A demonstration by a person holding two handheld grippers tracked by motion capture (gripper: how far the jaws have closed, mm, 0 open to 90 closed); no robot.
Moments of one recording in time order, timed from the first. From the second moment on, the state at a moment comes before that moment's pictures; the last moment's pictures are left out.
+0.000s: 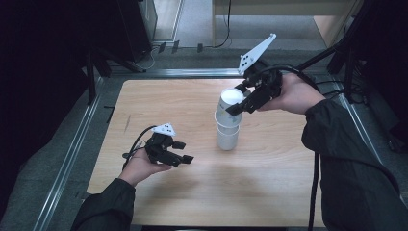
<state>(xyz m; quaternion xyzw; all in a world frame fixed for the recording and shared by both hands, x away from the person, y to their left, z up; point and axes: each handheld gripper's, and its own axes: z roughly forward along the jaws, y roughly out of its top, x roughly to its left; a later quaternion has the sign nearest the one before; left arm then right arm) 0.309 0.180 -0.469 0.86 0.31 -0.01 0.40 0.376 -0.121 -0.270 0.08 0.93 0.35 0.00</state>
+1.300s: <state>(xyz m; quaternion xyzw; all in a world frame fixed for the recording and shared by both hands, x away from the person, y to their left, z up) 0.308 0.162 -0.466 0.87 0.24 -0.06 0.43 0.336 -0.139 -0.411 0.10 0.90 0.42 -0.07</state>
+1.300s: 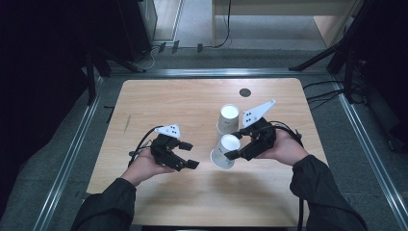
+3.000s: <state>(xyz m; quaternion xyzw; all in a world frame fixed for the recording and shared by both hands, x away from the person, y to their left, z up) 0.307 0.141 -0.467 0.87 0.19 -0.08 0.45 0.323 -0.119 -0.462 0.15 0.83 0.52 -0.10</state>
